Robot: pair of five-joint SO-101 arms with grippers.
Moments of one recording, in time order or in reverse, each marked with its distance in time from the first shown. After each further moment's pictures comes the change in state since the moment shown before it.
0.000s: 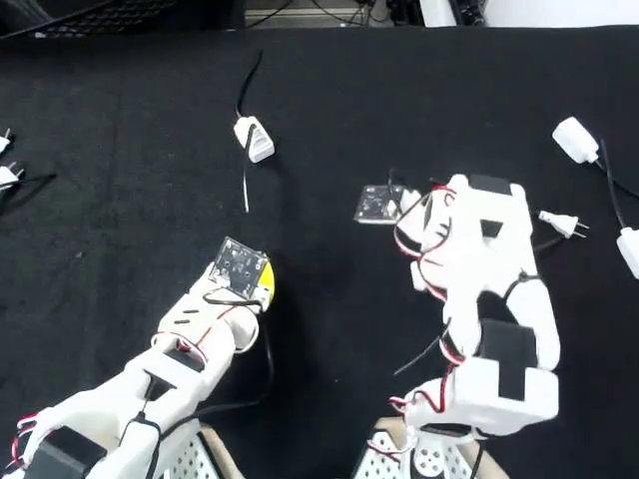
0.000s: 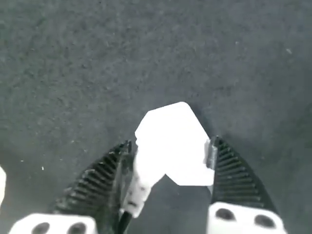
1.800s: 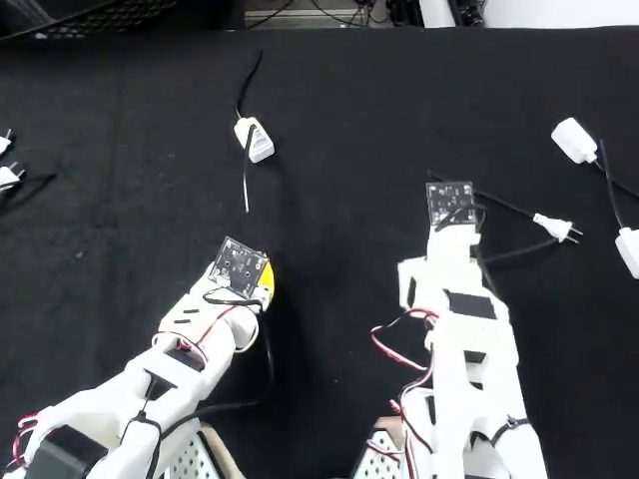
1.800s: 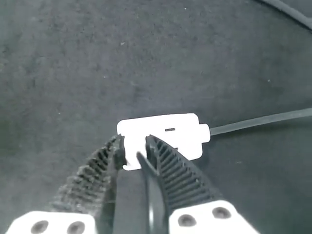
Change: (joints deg) left arm 0.0 0.0 0.0 0.0 0.0; right arm -1.1 -43.9 48.2 -38.3 -70.7
